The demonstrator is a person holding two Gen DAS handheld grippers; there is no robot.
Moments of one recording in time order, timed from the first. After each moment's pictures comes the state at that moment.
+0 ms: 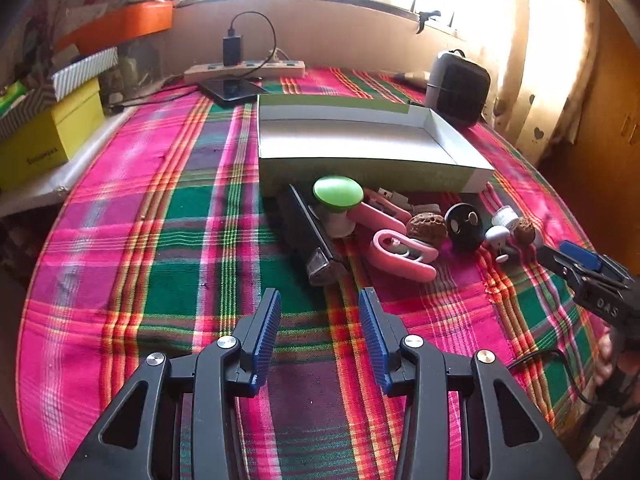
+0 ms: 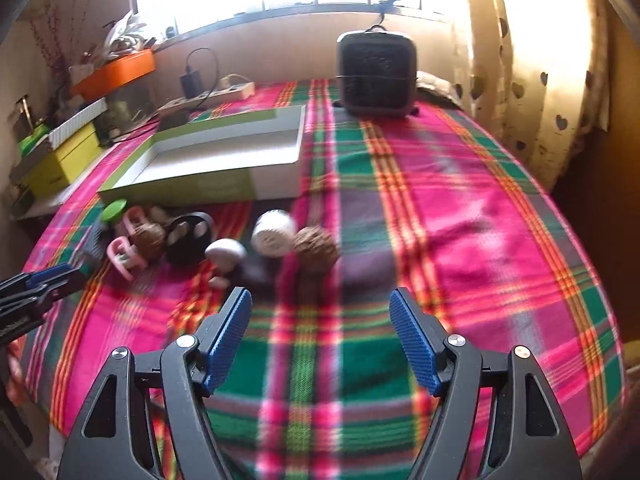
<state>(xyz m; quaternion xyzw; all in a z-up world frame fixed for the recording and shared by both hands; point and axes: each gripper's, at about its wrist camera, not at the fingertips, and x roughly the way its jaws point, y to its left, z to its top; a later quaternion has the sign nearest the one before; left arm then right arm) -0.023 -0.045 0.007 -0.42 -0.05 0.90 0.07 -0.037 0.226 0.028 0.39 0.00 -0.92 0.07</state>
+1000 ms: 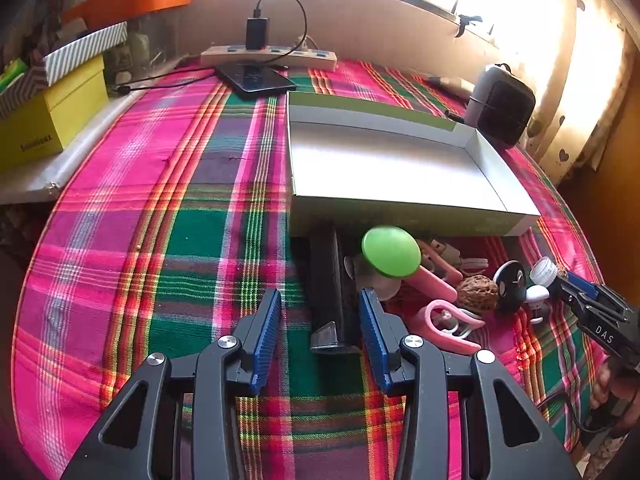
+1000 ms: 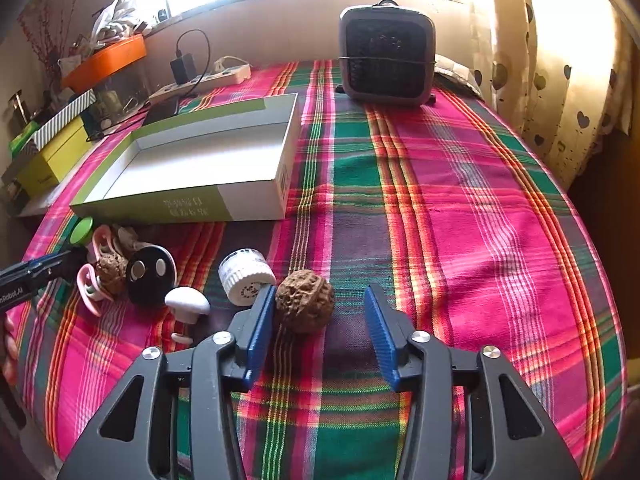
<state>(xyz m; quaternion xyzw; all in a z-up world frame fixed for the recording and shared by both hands) -0.078 -0.063 0.002 -0.44 -0.07 0.89 0.04 -0.085 0.225 0.020 0.43 0.02 -0.90 0.09</state>
